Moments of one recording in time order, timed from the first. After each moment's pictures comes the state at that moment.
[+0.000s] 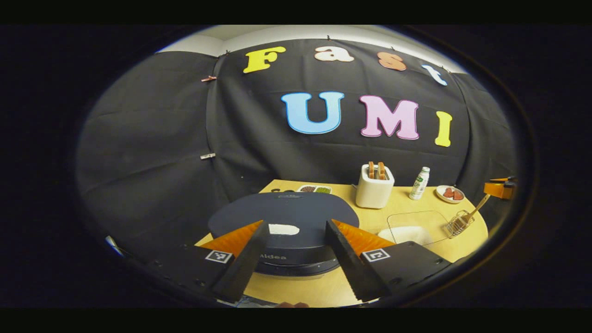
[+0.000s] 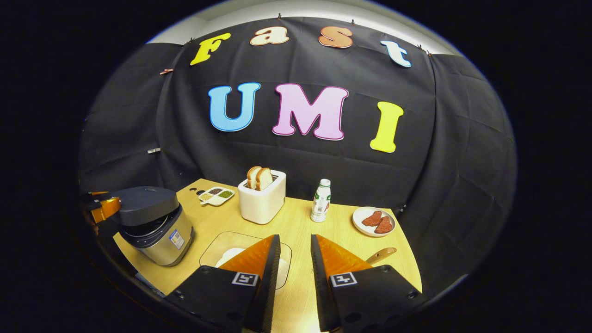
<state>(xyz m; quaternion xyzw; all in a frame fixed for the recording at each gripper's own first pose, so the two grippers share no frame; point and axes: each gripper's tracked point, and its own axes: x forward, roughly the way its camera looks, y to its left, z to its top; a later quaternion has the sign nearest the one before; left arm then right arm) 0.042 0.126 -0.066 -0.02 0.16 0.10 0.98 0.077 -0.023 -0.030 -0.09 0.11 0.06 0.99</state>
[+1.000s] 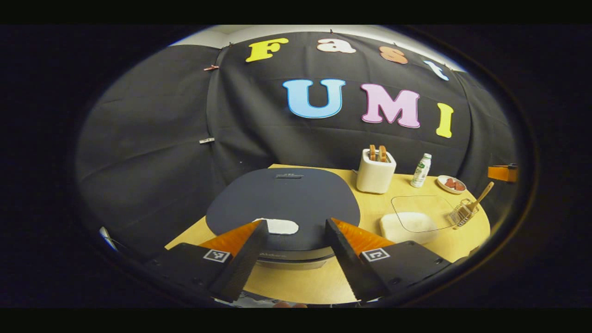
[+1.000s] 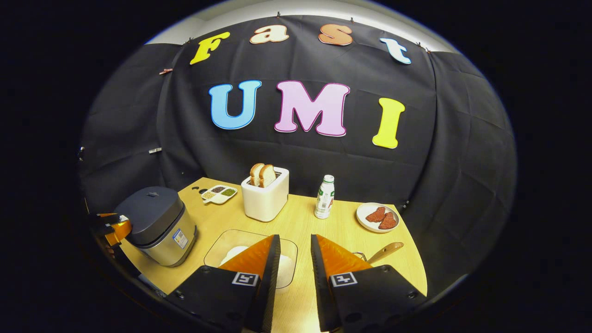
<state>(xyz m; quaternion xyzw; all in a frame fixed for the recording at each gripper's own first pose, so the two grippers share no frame) 0.034 0.122 -0.122 -0.03 0.18 0.10 0.98 0.073 -0.015 -0.037 -0.08 0.11 0.06 0.99</state>
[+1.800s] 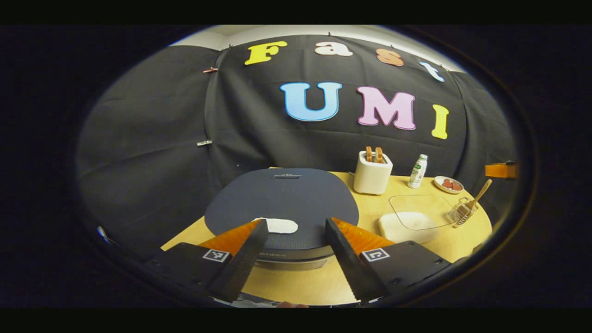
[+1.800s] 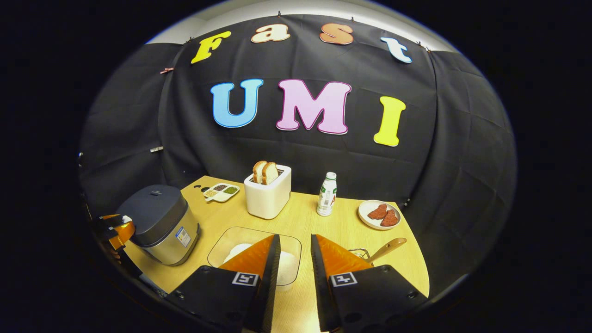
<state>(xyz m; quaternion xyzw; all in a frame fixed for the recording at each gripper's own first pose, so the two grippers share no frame) 0.033 0.121 -0.132 -0.03 0.17 0.08 0.98 0.066 -0.010 -0.043 -0.08 0.12 0.06 0.99</state>
